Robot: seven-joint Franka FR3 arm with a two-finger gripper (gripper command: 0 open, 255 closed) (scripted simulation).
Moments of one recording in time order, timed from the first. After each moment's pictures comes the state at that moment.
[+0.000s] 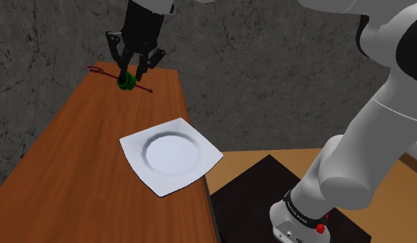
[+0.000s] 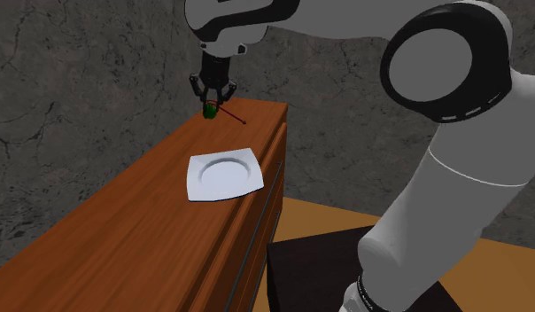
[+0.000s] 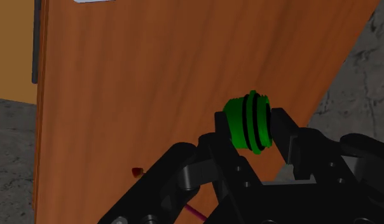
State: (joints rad) arm 0.25 0.01 0.36 -1.72 0.16 1.95 0.63
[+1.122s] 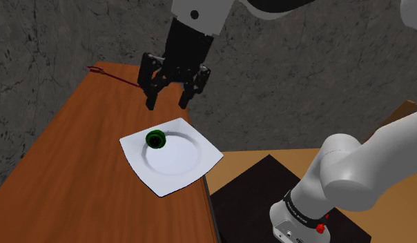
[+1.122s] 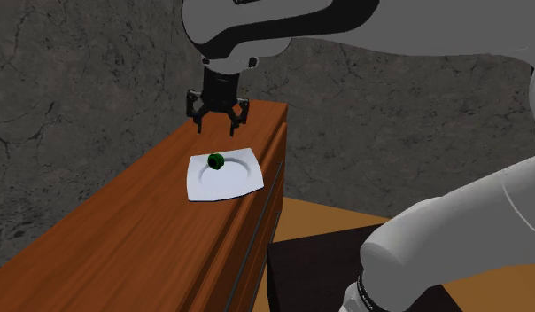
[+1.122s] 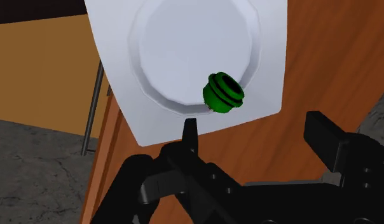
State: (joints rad) arm 0.33 -0.42 0.39 -2.13 0.29 1.93 0.64
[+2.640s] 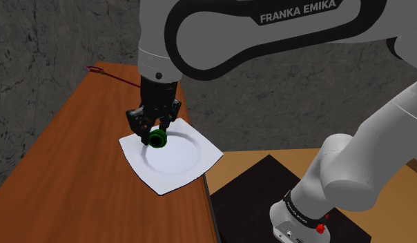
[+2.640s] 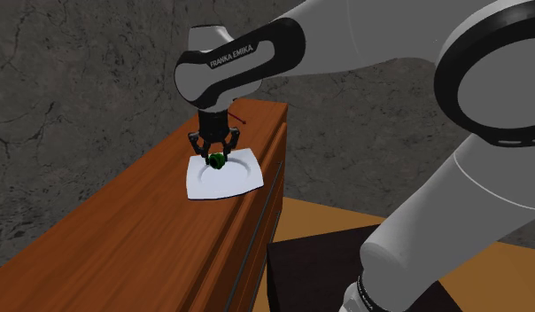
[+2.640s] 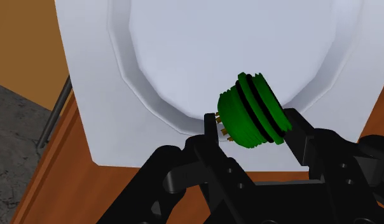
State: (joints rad) arm 0.33 -0.15 0.43 -2.12 0.14 2.02 0.49
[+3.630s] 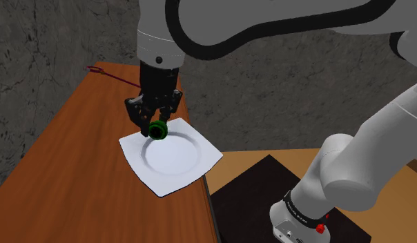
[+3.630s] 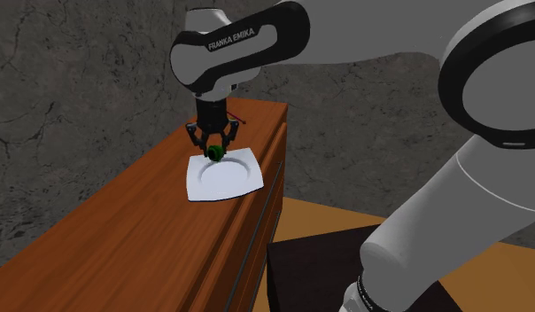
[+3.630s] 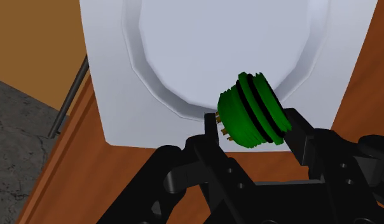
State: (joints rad) arm 0.33 -0.16 0.43 -2.06 0.15 1.95 0.49
